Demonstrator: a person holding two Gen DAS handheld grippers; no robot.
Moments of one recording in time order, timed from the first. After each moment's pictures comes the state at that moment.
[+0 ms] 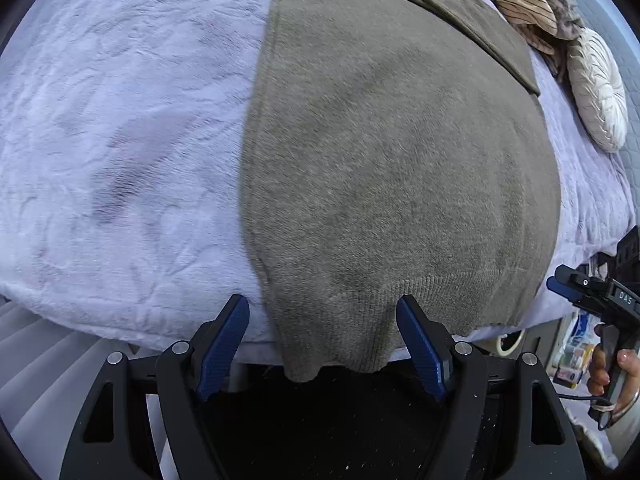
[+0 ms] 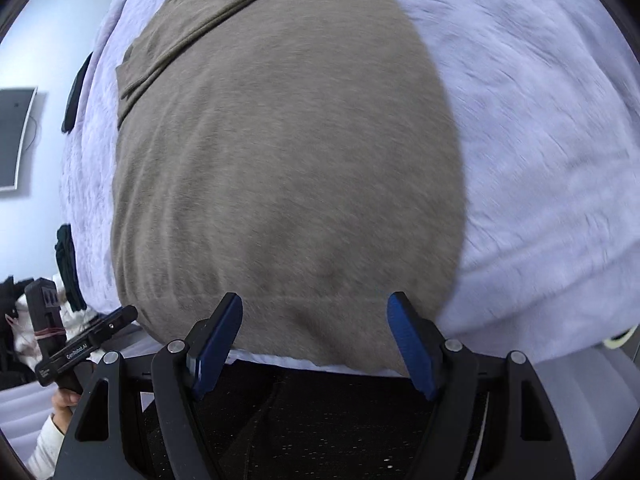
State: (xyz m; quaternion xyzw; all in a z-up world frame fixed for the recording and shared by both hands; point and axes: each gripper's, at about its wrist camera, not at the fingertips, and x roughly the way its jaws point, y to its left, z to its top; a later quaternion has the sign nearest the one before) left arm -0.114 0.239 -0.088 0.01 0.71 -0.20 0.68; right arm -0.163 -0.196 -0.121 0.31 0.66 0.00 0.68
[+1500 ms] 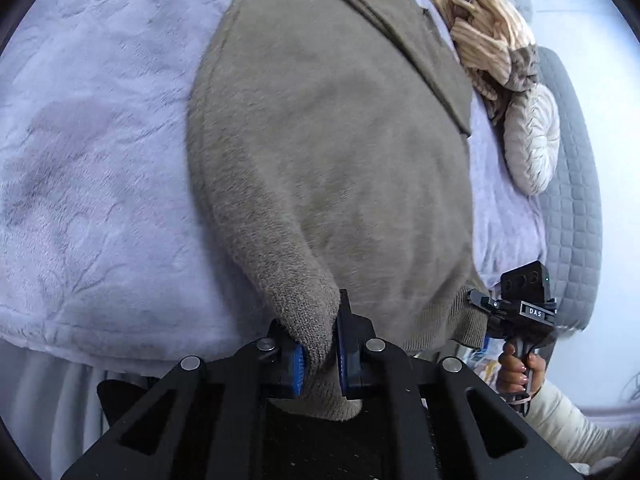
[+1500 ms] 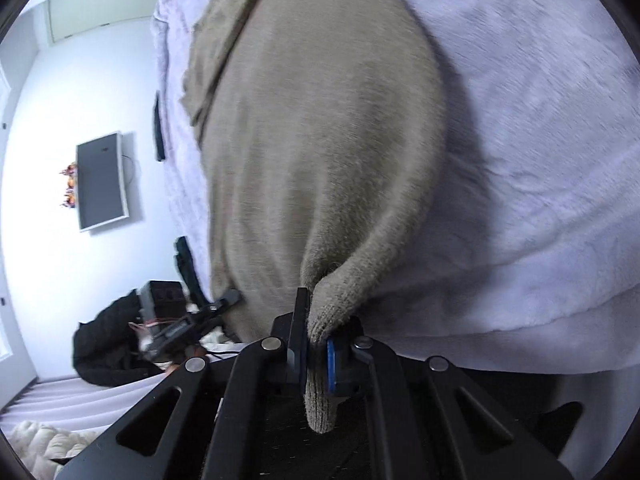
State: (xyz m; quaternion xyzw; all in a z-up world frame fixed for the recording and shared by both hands) left arm -0.064 0.230 -0.094 -0.17 0.71 -0.28 0.63; right arm -0.178 -0.238 -0.152 0.52 0.58 0.16 0.60
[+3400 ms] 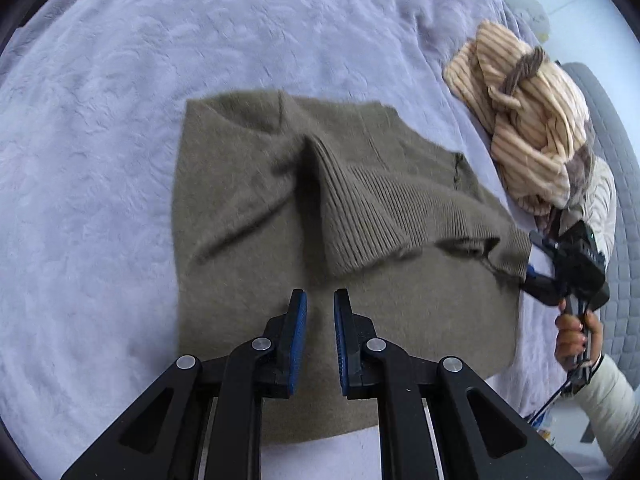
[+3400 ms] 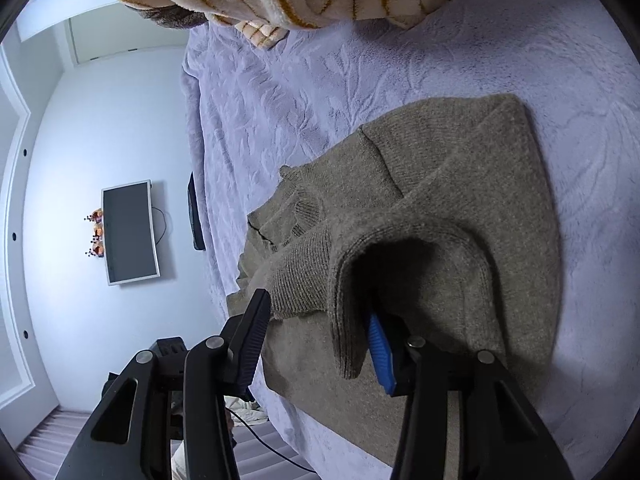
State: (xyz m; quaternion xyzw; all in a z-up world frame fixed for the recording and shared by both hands) left arm 0.195 0.095 -0.089 -0.06 0.65 -0.22 0.73; right arm 0.186 -0.326 -0.149 0.53 0.53 0.18 0.64
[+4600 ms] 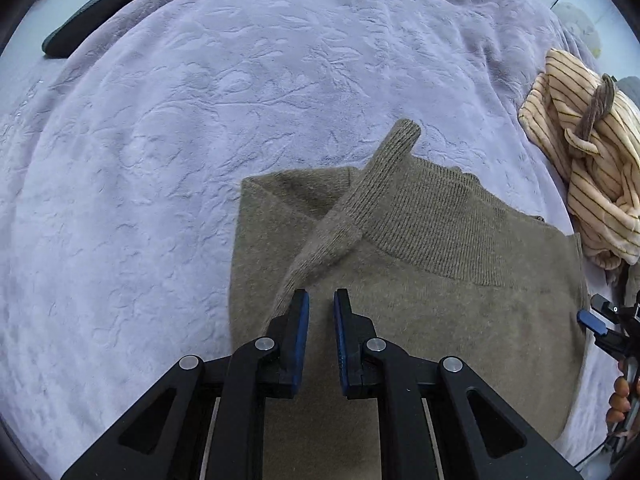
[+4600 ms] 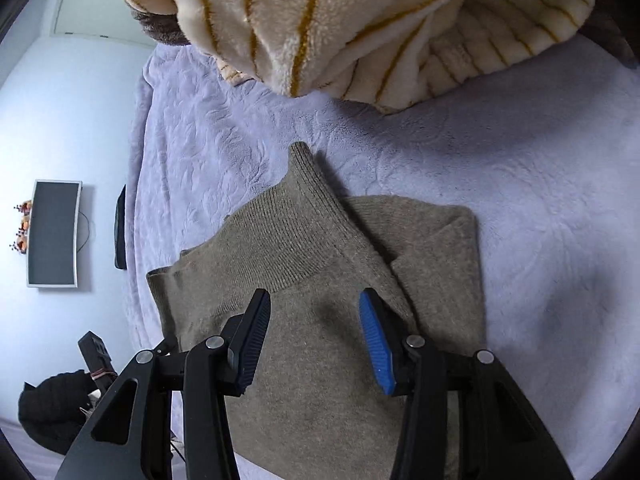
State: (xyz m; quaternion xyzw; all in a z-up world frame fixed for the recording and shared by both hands) left arm 0.239 0.094 -0.092 -0.02 0.60 -0.08 0.80; right arm 0.204 -0.343 -0.125 0.40 0.55 0.07 0.73
